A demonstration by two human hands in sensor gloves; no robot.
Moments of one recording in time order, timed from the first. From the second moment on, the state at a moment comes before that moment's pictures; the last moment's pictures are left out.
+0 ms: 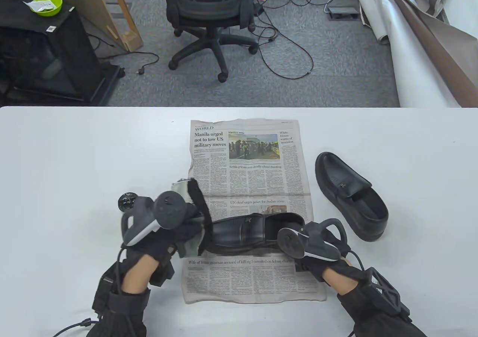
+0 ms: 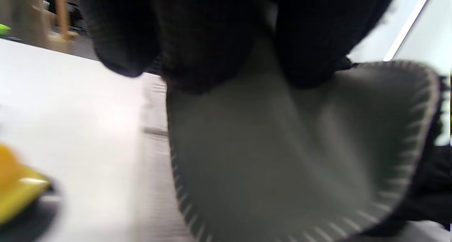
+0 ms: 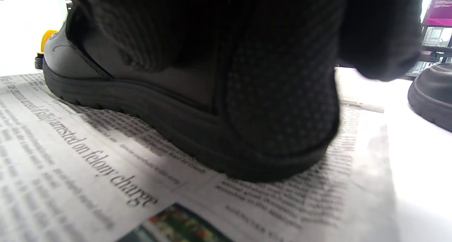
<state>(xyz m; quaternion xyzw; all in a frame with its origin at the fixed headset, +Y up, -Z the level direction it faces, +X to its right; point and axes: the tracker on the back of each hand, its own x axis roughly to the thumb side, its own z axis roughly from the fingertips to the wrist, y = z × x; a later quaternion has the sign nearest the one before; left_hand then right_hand) -0.151 -0.665 -0.266 -0.09 -0.14 0.16 0.97 0.129 -0.723 -0.261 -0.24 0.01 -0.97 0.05</state>
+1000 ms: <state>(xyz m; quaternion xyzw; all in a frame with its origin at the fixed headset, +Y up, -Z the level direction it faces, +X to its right) -0.108 -0.712 -0.271 -0.13 -0.14 0.02 0.98 0.129 -0.724 -0.259 -0.24 0.02 -0.97 0.04</state>
